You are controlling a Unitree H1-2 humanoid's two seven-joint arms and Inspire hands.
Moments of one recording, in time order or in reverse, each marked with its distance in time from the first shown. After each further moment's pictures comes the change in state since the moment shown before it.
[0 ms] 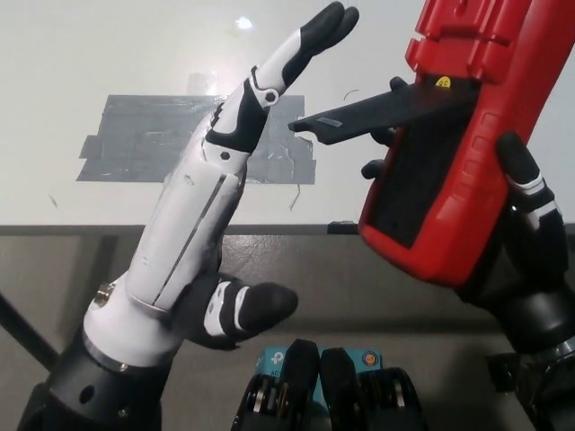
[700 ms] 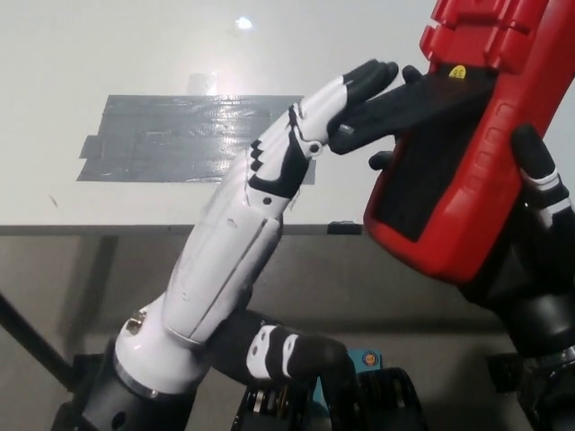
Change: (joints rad) left_arm 0.073 -0.021 -0.076 0.024 0.058 -0.082 -0.010; right_arm -0.018 0.023 0.003 -0.047 -0.021 0.000 -0.078
